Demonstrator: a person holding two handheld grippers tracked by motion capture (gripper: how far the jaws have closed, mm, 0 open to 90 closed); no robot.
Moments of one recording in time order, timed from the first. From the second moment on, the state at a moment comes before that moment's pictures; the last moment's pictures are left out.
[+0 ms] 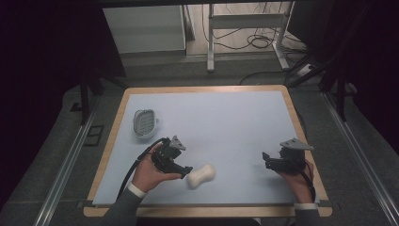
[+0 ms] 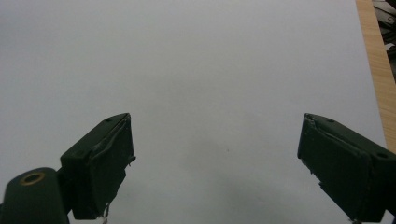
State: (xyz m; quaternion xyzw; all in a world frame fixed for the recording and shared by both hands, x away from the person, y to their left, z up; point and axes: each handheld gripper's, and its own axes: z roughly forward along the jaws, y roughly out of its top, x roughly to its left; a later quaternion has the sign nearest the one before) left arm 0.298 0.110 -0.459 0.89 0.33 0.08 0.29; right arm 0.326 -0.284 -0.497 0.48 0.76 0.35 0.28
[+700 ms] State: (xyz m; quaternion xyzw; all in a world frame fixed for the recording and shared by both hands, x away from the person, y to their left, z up) left arm 0.297 0.087 -0.470 0.91 0.31 0.05 0.27; right arm 0.325 -0.285 -0.495 0.48 0.75 0.35 0.28
